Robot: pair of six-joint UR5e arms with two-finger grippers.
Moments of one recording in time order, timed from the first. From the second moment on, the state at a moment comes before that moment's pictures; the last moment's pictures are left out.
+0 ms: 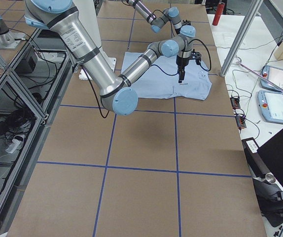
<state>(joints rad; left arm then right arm) -0.85 -2.14 -1.14 -2.39 -1.74 -1.07 0.94 -0.90 1.62 -1.77 2.13 0.78</state>
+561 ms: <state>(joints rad) -0.83 -2.14 -1.12 -2.39 -1.74 -1.07 0.94 -0.90 1.62 -1.77 2.12 0.78</state>
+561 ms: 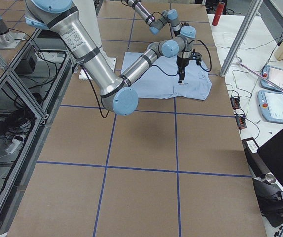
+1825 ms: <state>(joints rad) -0.80 -2.31 -1.17 -2.19 -1.81 -1.25 0.94 -0.91 1.62 -1.76 2.12 0.78</state>
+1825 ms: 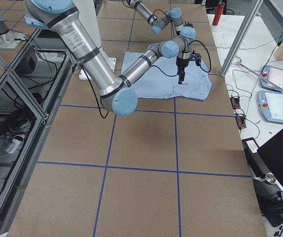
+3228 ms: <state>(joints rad) -0.68 -2.29 -1.38 -2.11 -1.84 -1.36 0.81 -1.12 1.83 -1.58 2.07 0.96</state>
